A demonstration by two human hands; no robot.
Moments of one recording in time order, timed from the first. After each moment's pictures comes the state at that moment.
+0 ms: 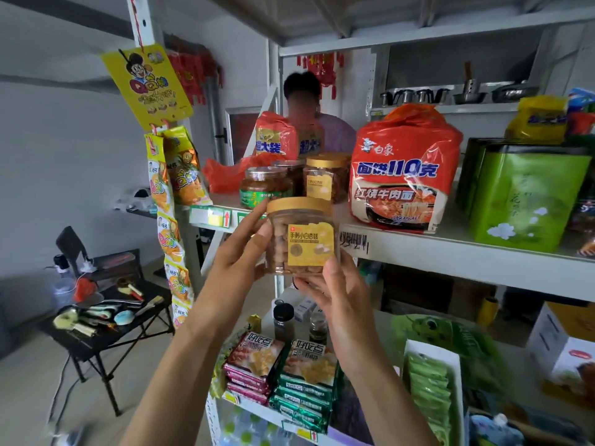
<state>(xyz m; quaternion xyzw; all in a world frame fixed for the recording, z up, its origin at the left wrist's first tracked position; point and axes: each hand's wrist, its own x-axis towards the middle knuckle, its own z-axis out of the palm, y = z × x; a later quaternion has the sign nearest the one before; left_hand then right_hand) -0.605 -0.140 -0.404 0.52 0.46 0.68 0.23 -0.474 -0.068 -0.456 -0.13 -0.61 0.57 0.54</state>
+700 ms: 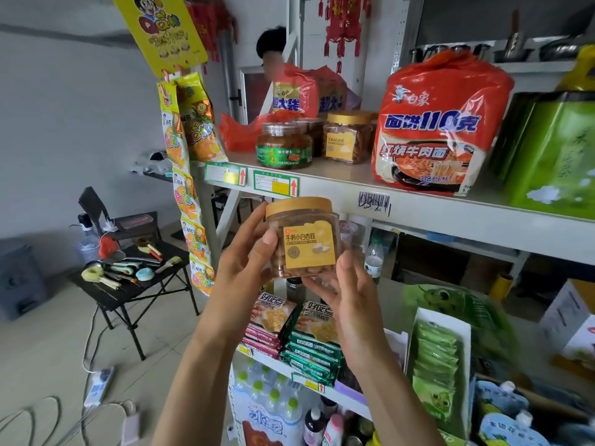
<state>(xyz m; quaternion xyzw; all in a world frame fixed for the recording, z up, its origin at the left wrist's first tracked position) -0.600 -0.166 -0.459 0.49 0.48 0.69 0.23 -0.474 -0.090 -0.493 -0.15 -0.59 0.61 0.51</state>
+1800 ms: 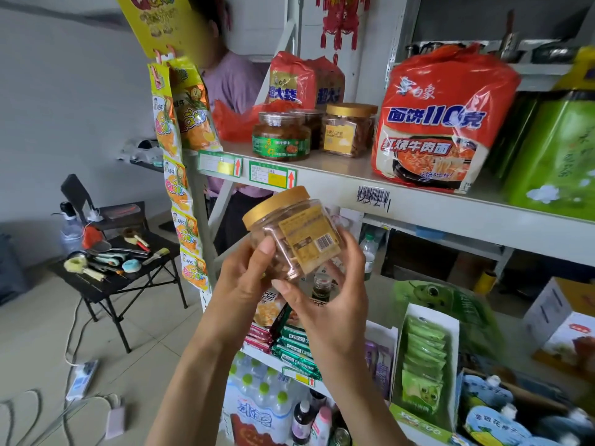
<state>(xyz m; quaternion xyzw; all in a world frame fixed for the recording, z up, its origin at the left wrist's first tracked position) -0.604 -0.162 -0.483 0.48 0.46 0.69 0.29 -0.488 -0.111 -0.505 -0.23 -0.67 0.35 0.61</state>
